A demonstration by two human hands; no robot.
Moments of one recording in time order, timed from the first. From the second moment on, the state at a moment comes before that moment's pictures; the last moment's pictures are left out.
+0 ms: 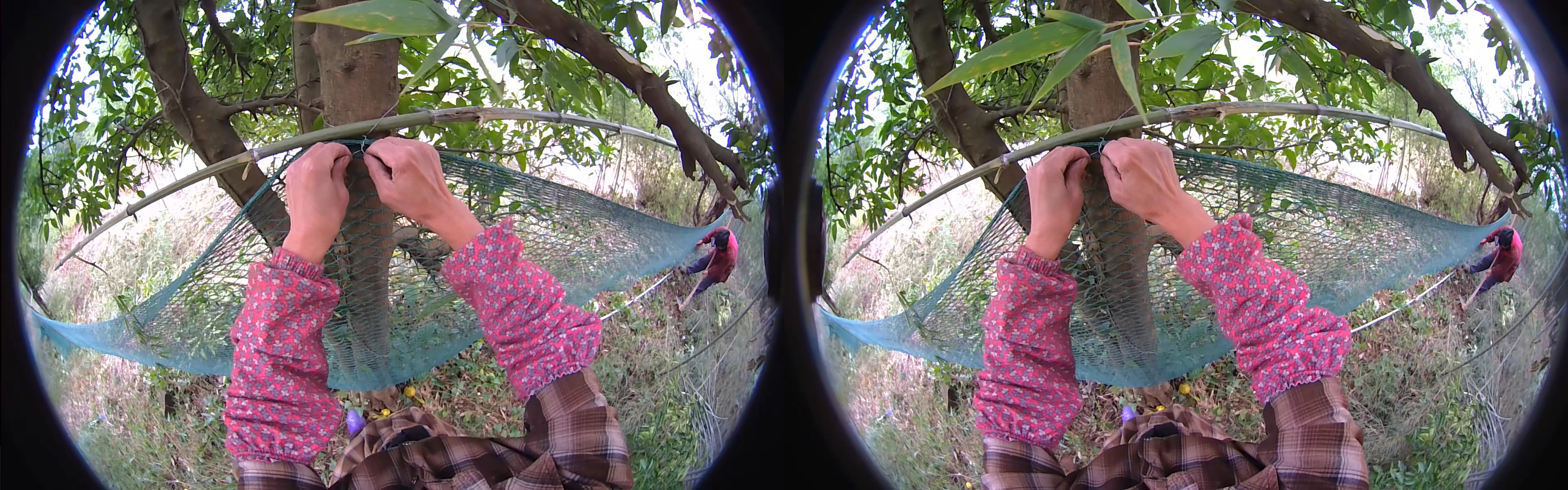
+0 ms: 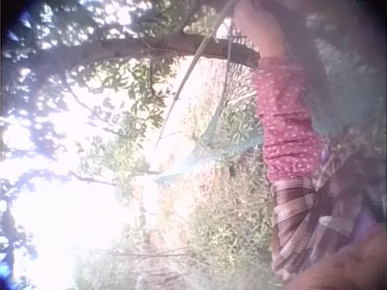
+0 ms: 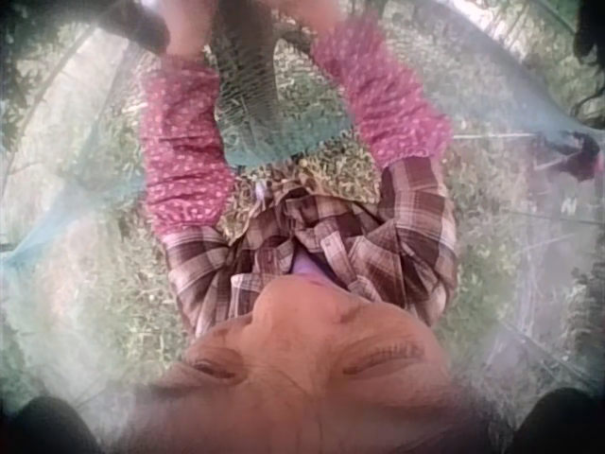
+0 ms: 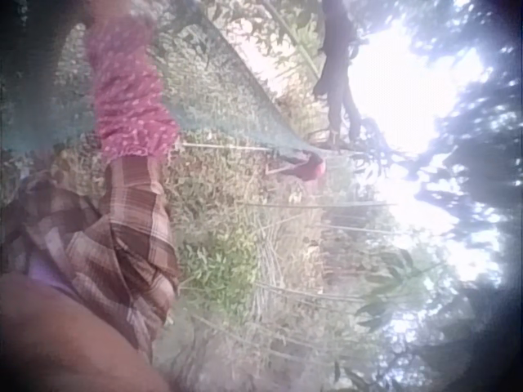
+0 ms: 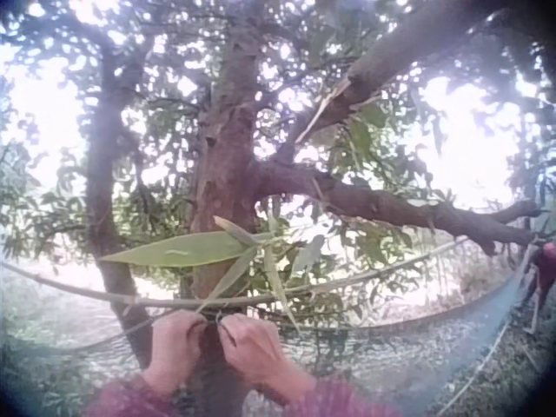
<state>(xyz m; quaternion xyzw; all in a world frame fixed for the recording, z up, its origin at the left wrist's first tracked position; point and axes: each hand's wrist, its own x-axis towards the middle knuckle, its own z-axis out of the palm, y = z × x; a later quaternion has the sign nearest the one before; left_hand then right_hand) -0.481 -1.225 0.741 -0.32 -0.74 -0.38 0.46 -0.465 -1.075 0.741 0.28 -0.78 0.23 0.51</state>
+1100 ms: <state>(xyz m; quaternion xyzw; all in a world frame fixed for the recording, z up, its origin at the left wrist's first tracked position) -0.489 -1.232 0.738 -0.23 -0.55 -0.79 -0.13 -0.451 -1.050 0.754 0.22 -0.85 0.40 0.27</state>
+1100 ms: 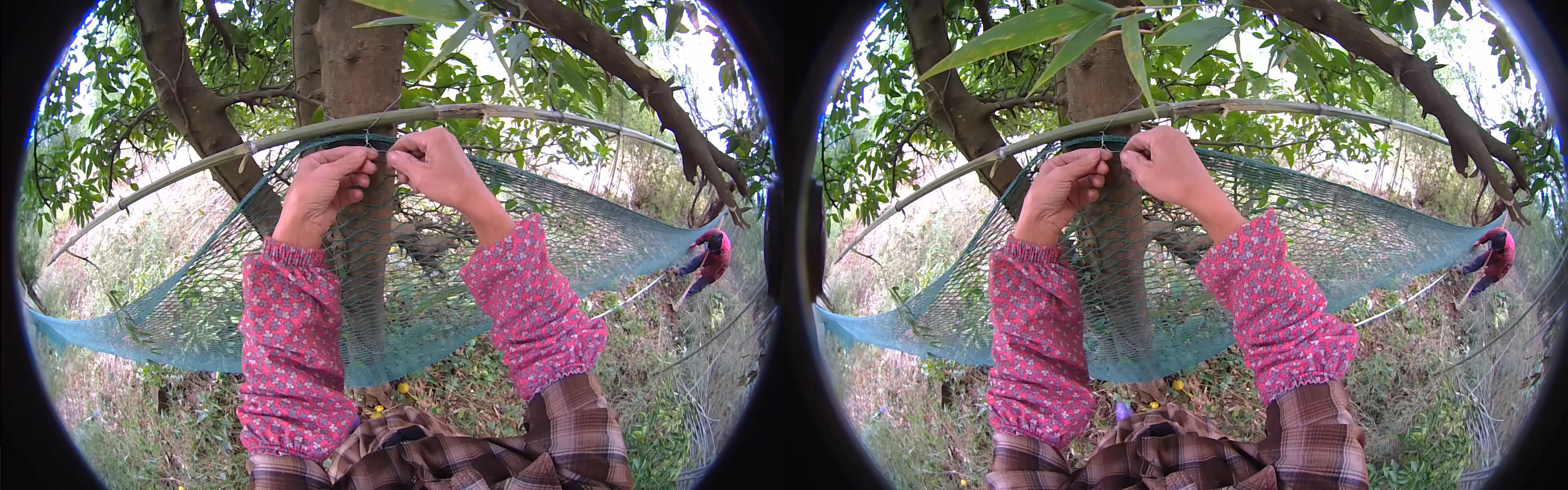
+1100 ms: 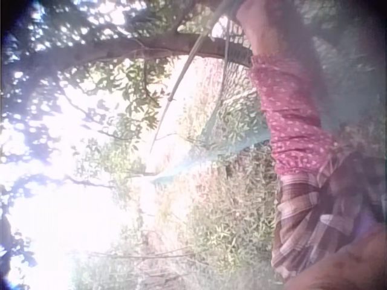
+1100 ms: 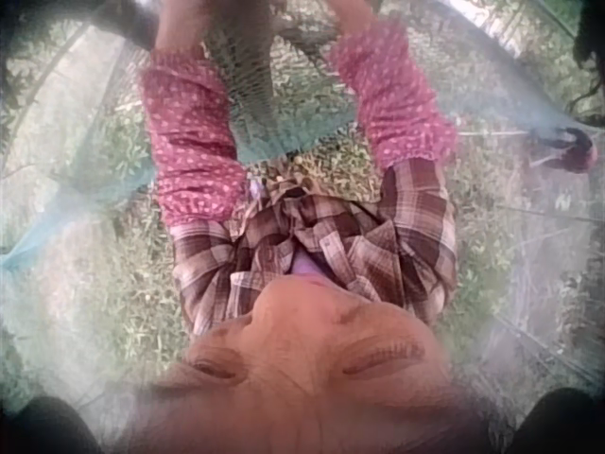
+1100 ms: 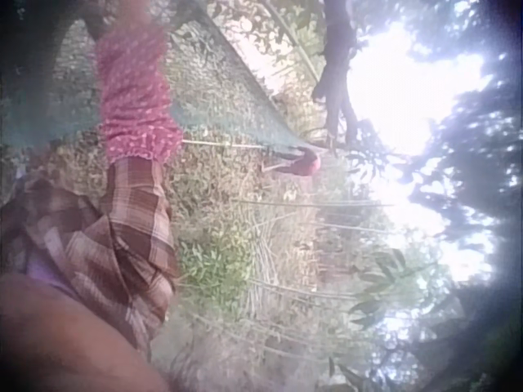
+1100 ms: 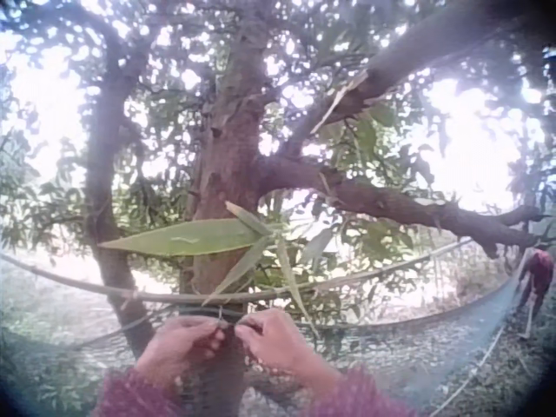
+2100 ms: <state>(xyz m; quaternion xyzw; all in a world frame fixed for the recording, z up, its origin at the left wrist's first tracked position) -0.474 -1.231 0.747 -0.17 -0.61 -0.77 -0.10 -0.450 -1.064 0.741 0.27 -0.78 0.54 0.15</state>
